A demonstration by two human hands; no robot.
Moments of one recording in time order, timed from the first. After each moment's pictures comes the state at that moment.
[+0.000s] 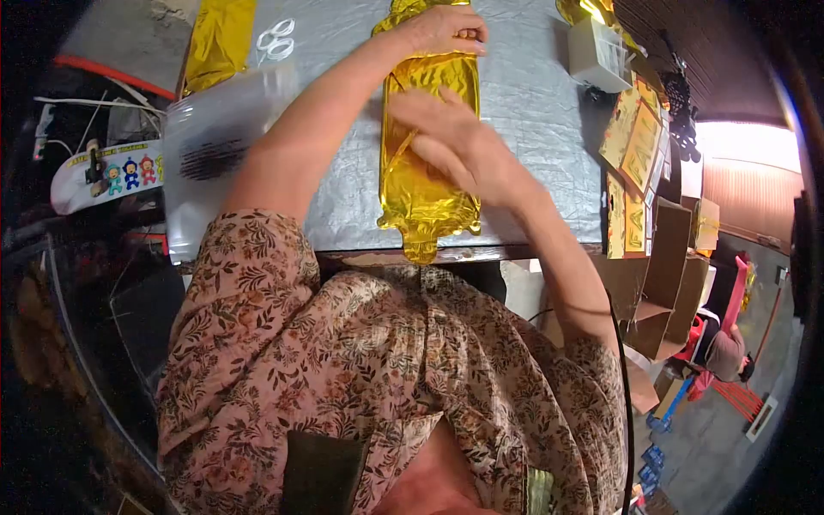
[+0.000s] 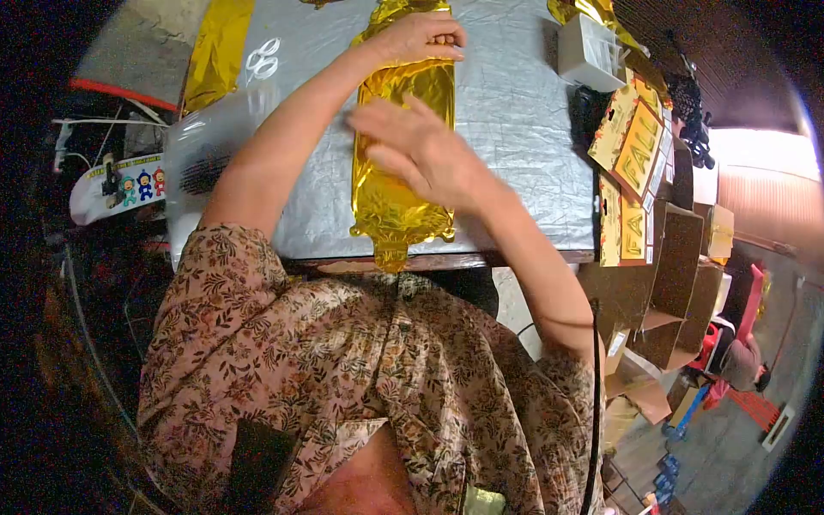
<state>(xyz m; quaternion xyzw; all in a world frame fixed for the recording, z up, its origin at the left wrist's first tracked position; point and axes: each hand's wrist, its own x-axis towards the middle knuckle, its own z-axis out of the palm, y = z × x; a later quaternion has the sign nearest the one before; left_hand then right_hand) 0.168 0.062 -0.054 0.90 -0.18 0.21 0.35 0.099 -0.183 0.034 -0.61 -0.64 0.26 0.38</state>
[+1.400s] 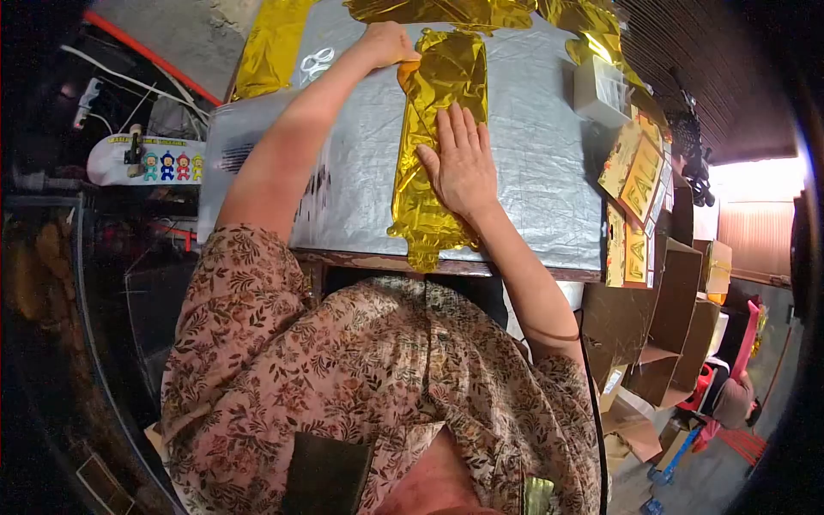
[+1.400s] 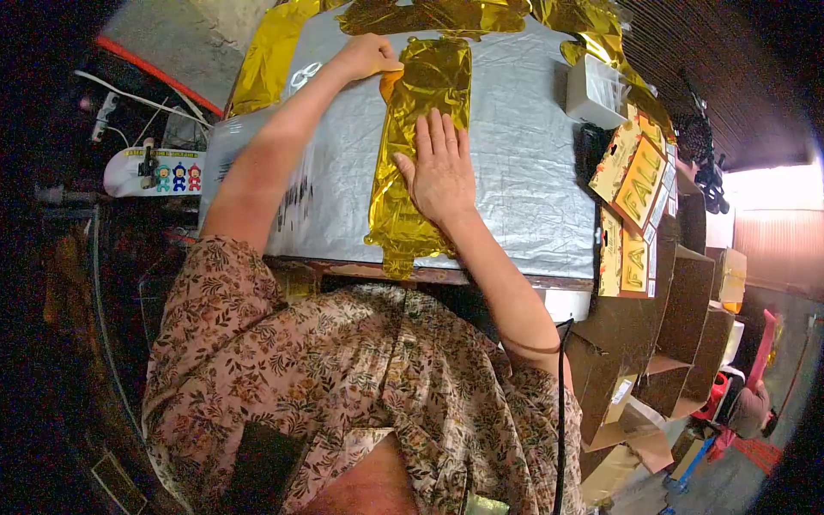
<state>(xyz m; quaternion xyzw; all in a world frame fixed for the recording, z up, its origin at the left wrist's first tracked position) 0.091 0.138 -0.004 0.96 0.19 0.07 0.18 0.082 -0.165 -0.034 -0.82 -0.55 -0.08 0.15</state>
